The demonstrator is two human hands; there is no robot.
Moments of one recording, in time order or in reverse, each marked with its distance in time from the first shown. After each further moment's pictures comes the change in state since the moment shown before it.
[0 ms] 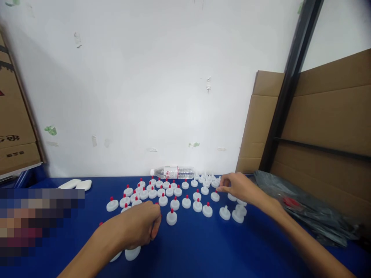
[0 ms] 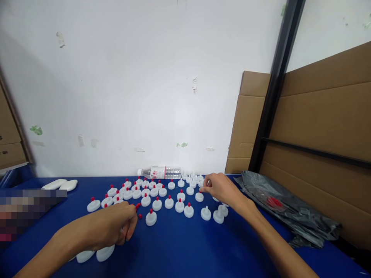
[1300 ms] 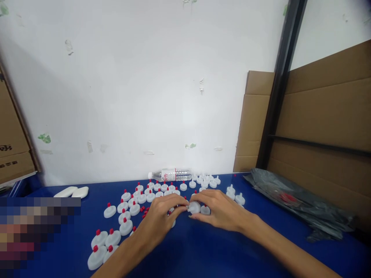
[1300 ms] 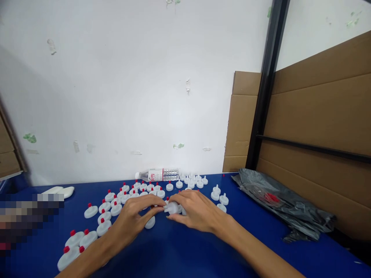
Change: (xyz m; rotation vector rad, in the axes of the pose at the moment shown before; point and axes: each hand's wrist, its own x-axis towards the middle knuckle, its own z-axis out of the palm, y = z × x) left_hand 0.056 0.016 0.041 -0.255 0.794 0.737; right_hand -0.033 -0.069 0.035 0.018 0.116 -0.593
